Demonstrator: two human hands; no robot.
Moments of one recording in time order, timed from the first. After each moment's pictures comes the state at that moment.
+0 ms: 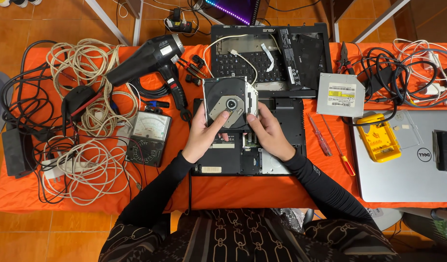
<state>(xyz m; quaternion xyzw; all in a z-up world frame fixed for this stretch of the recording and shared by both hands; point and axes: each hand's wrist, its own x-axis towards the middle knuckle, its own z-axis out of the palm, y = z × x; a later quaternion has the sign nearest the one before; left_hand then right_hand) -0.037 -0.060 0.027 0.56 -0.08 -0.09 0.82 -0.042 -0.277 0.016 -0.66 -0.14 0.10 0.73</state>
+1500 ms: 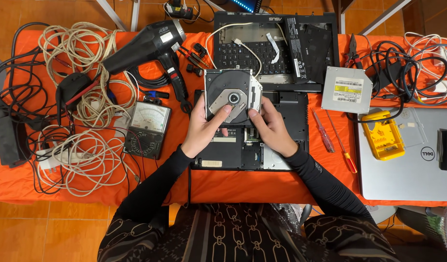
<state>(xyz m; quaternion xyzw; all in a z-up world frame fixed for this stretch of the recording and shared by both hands) -0.040 -0.058 0.037 0.56 -0.09 -0.08 0.82 -0.043 -0.279 0.012 -0.72 -0.14 0.06 0.67</state>
